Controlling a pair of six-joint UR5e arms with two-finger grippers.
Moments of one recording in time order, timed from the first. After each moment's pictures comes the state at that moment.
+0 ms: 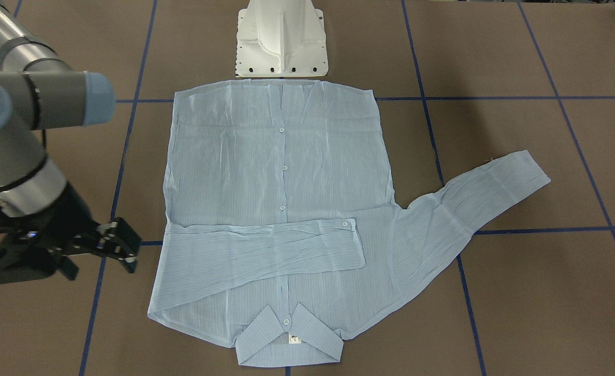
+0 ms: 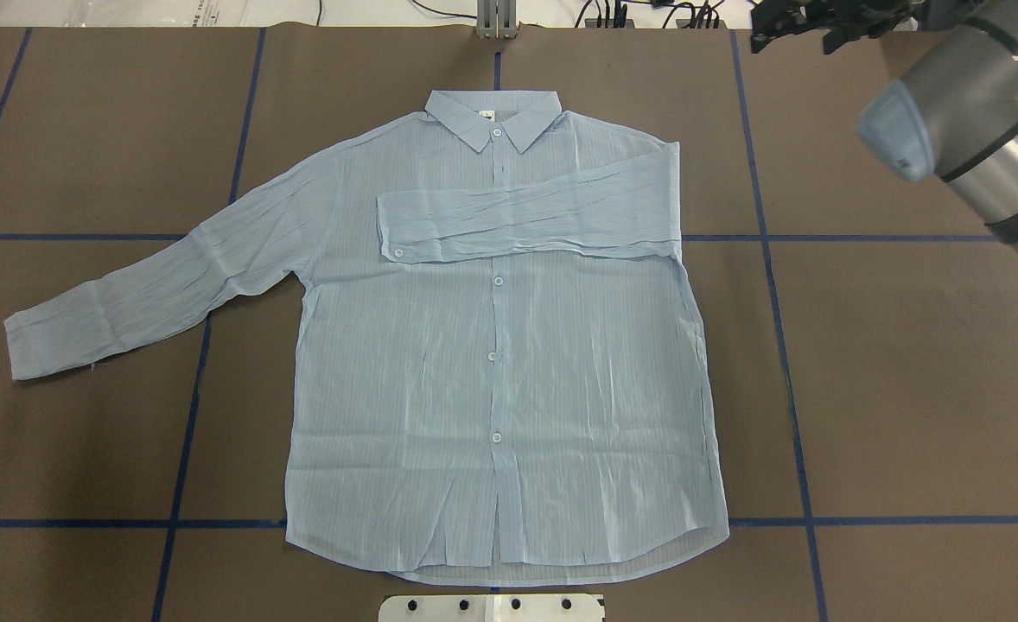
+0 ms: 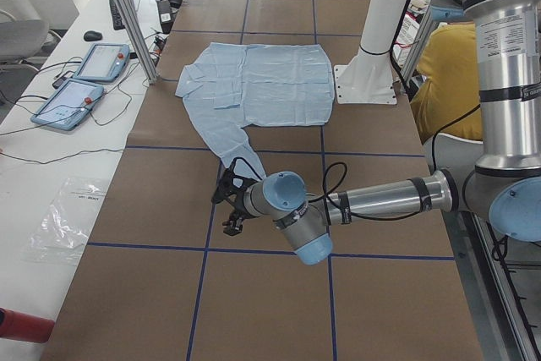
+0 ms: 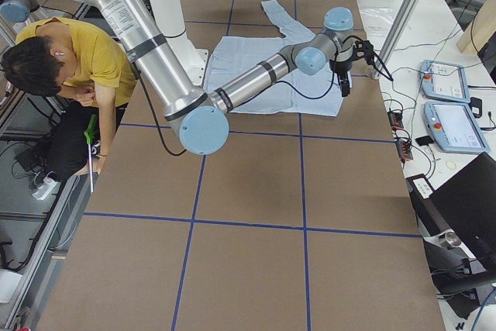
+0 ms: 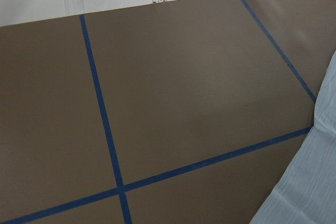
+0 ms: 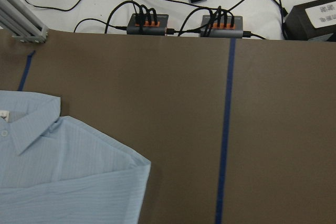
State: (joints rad) left arm -1.42 -1.38 -1.51 -2.82 -2.33 -0.59; right arm 1.19 -1.04 1.56 -1.33 2.20 0.66
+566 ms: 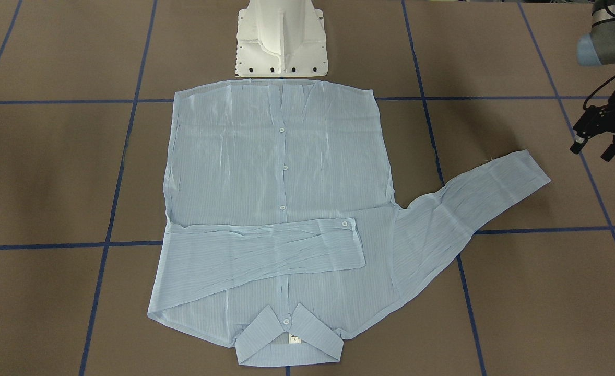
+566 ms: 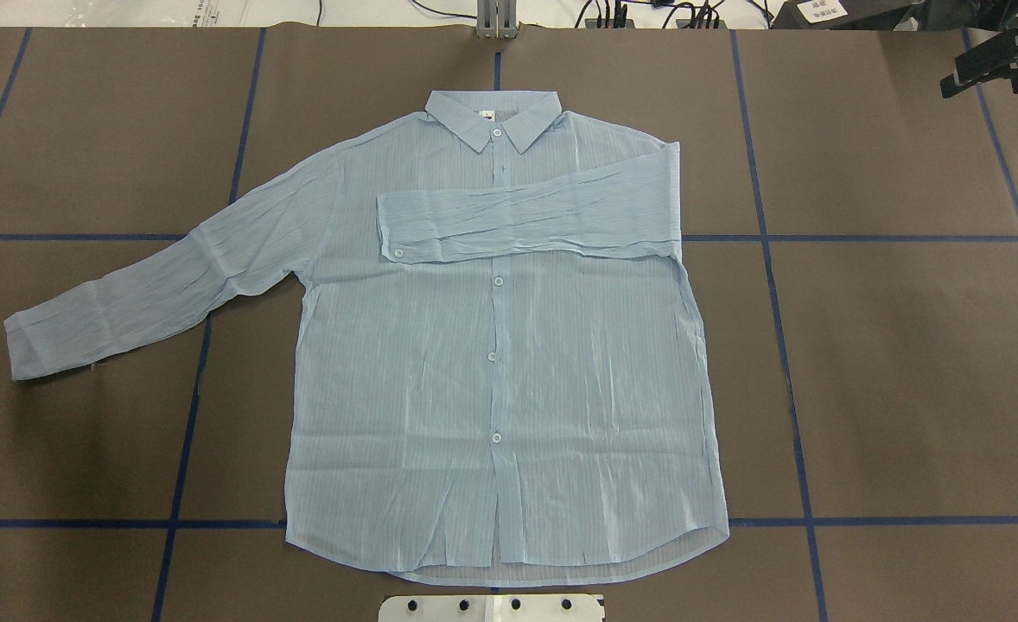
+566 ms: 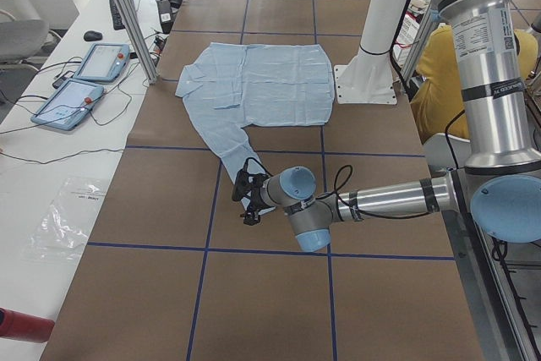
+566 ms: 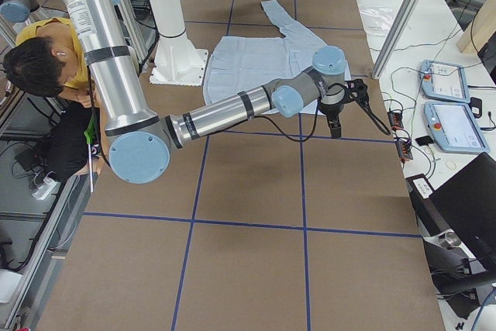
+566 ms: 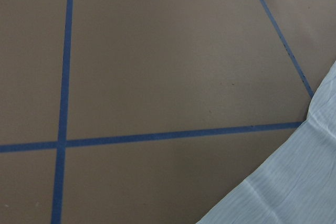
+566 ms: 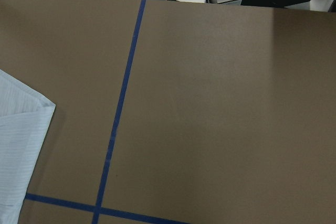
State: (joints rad) left arm -1.07 -1.33 -1.50 -2.97 -2.01 -0.97; right arm 1.34 -1.30 1.67 -1.31 2.30 0.47
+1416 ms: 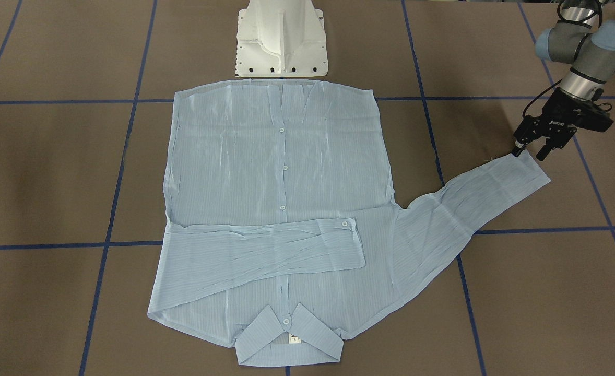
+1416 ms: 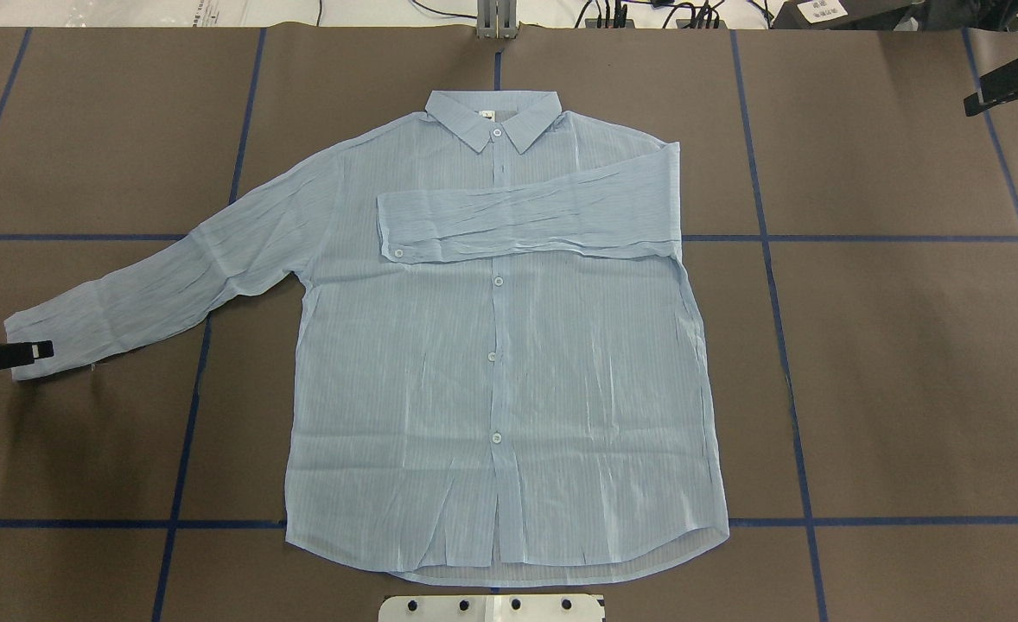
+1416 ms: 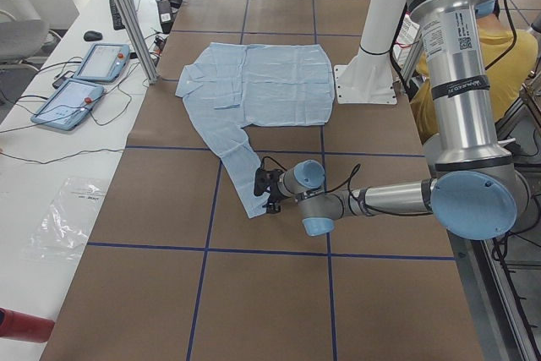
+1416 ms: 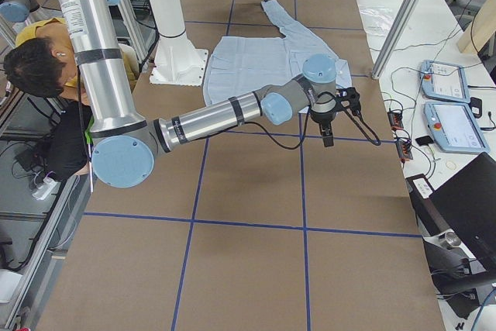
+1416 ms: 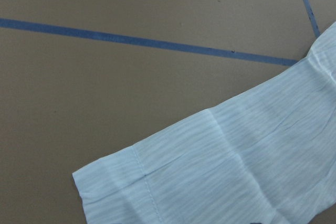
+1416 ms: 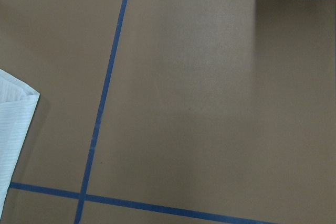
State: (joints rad) left arm -0.76 -1.31 -1.50 -3.00 -1.80 -1.18; right arm 1.35 -1.35 1.70 -1.31 2.29 0.47
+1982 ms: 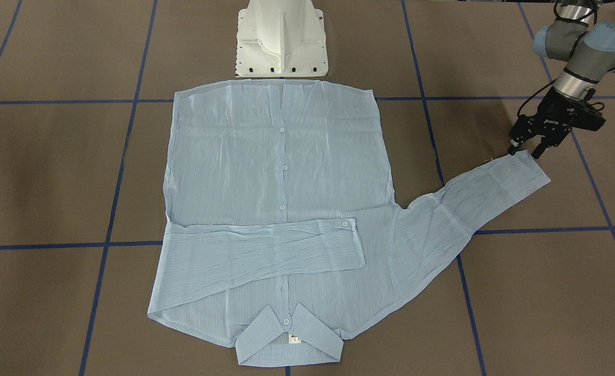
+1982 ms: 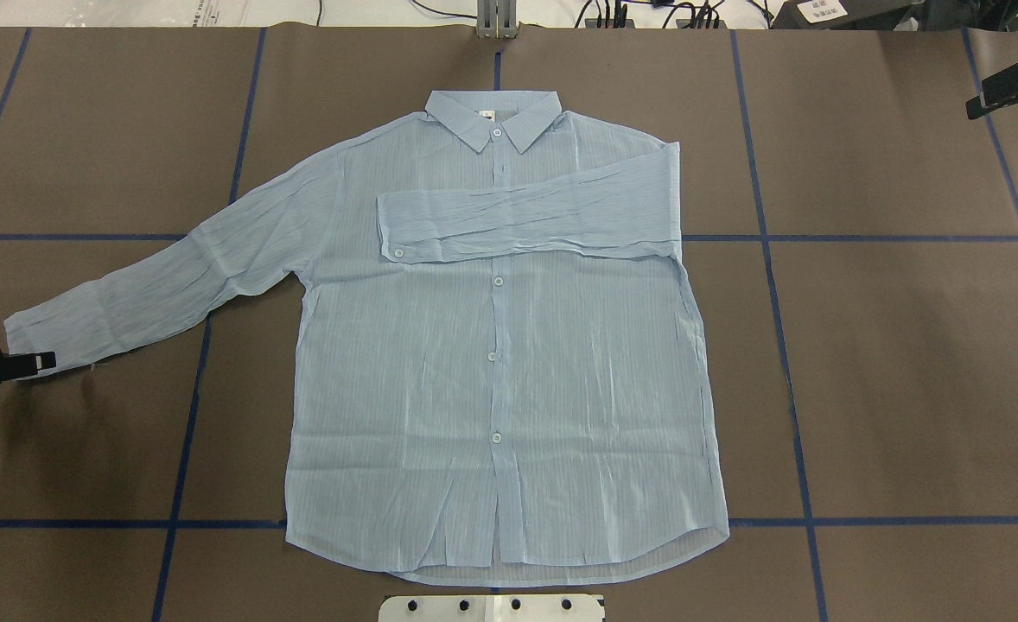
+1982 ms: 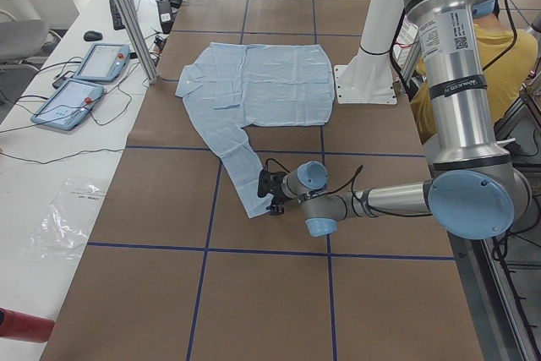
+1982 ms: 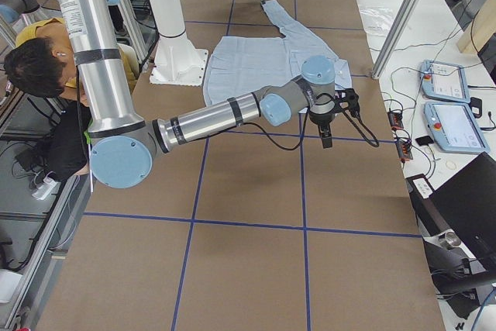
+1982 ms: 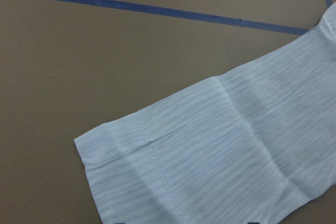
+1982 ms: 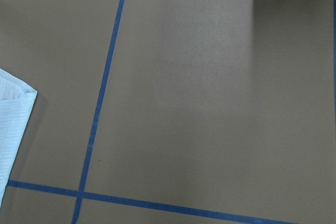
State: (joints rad) left arm -0.73 -1.30 -1.50 -2.99 -1.78 -1.17; right arm 1.35 -1.36 1.70 -1.31 2.29 0.47
